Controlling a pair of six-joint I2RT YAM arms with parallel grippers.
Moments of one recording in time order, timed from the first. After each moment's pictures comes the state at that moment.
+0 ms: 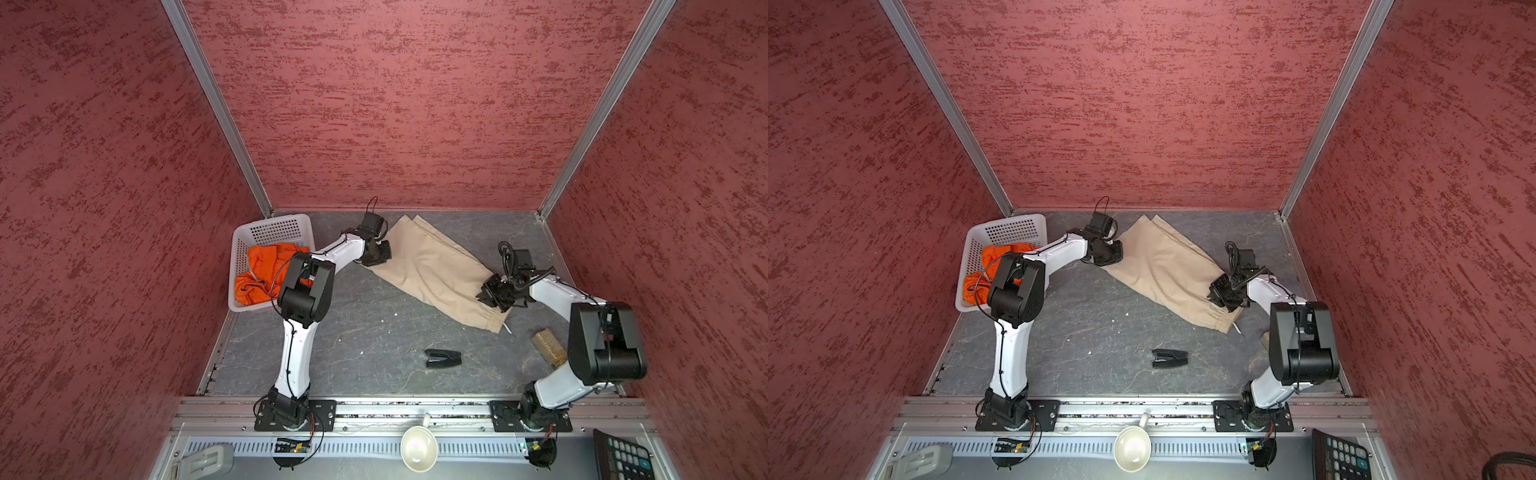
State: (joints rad) left arm -0.37 2.17 1.65 -0.57 0.17 -0.54; right arm -0.01 1.61 0.88 -0.50 -0.46 0.98
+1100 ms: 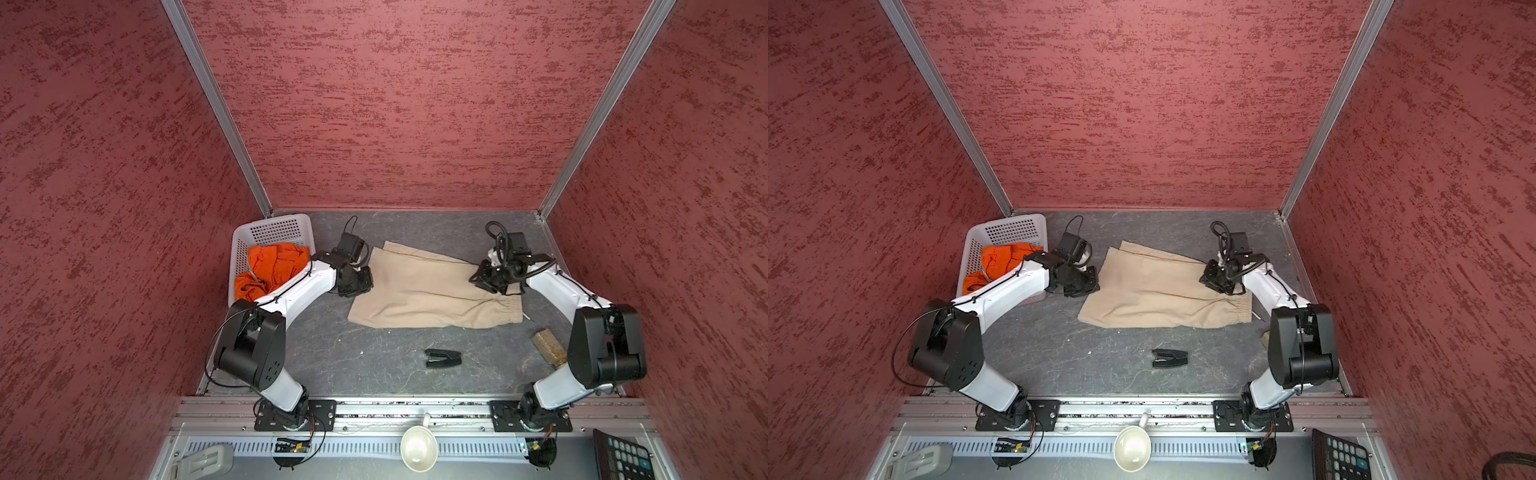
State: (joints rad) left arm -0.38 1.64 1.21 -0.72 0.19 -0.62; right arm 0.14 1.58 1.06 -0.58 -0.44 0.60
